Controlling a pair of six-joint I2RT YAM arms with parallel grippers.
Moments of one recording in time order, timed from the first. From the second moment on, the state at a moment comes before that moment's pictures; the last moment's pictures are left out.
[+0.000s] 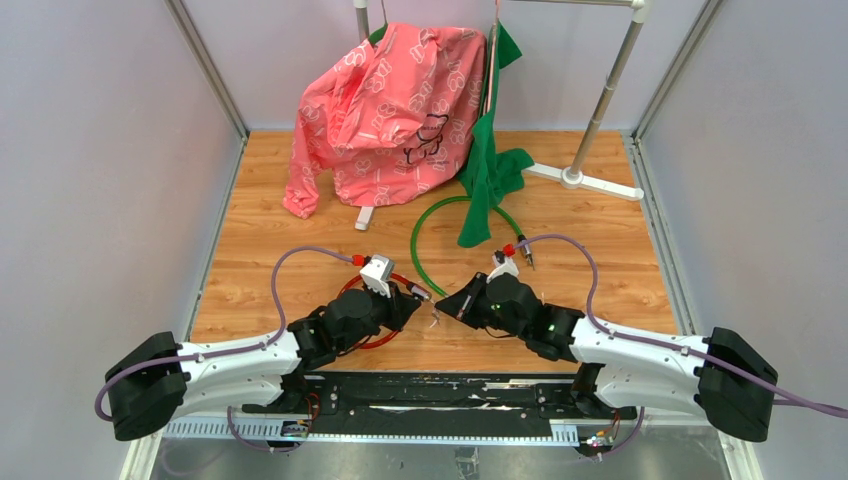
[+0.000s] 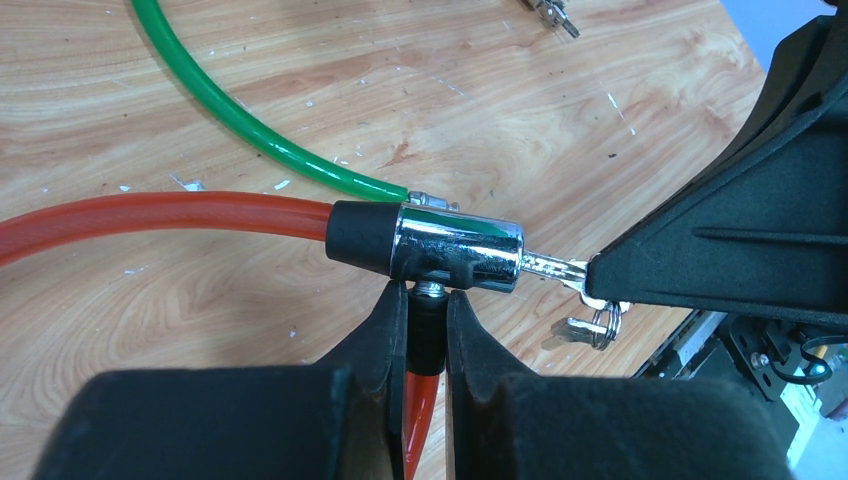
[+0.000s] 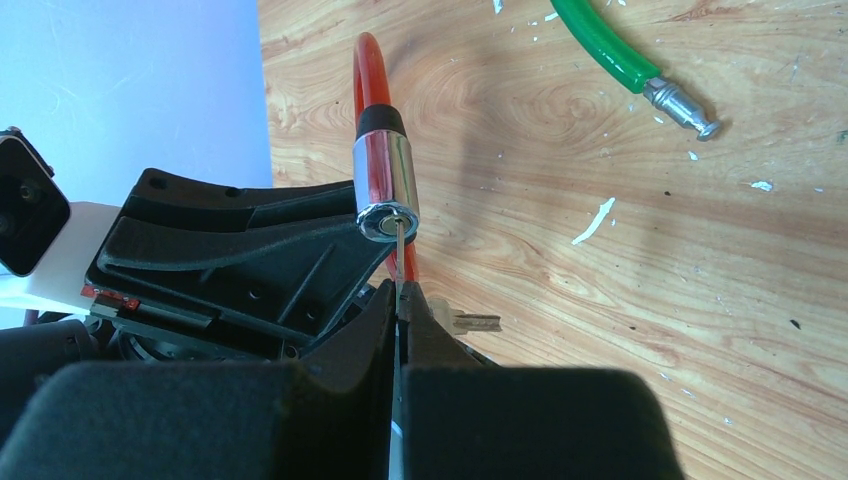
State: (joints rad) left arm -1.04 0.95 0.24 0.39 -0.27 -0.55; right arm 1.05 1.02 0.45 0.12 0.16 1.26
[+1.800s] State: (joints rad) left arm -1.04 0.93 0.22 0.39 -0.25 -0.52; right arm 1.05 1.09 0.45 0.19 0.14 1.21
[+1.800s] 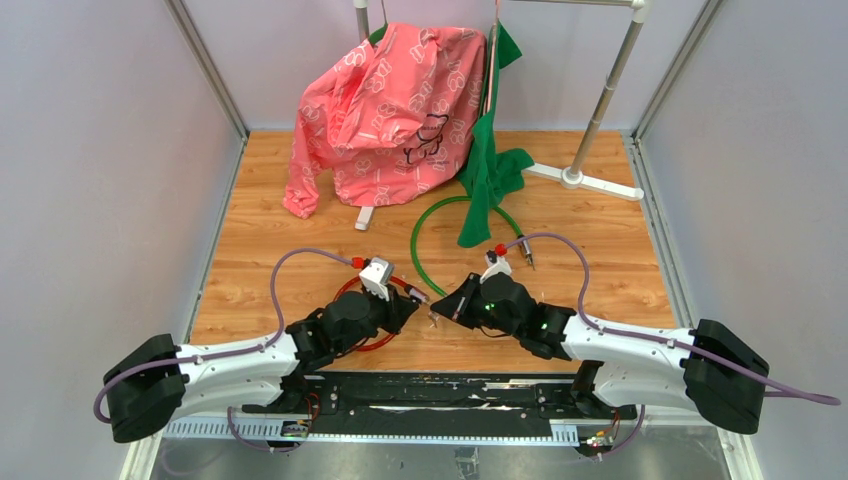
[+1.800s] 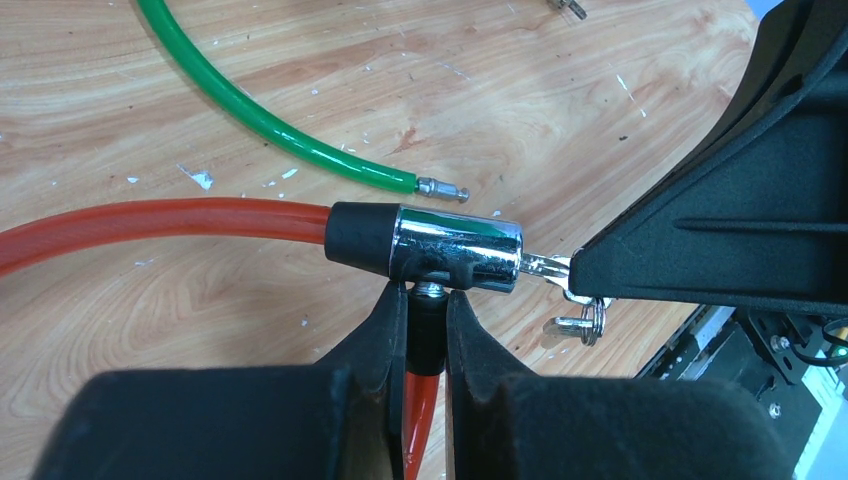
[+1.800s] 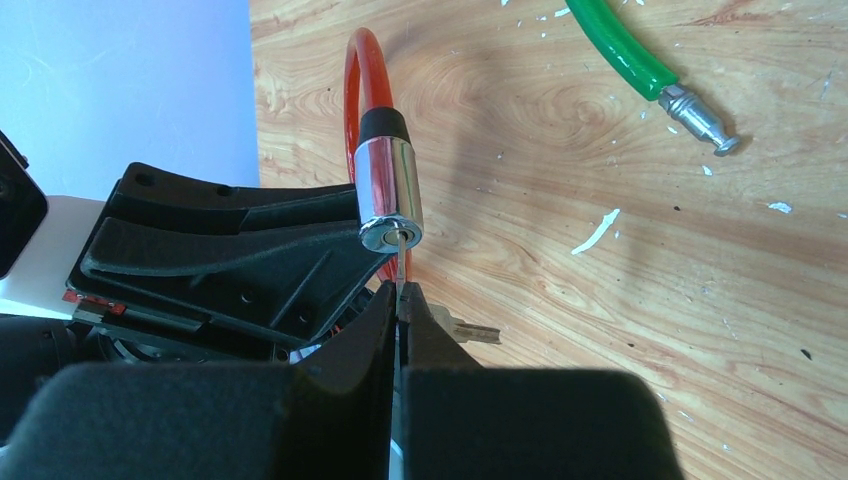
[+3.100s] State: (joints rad) left arm -1.03 0.91 0.17 0.49 -0.15 -0.47; right arm 1.05 1.07 0.45 0.22 0.08 0.97
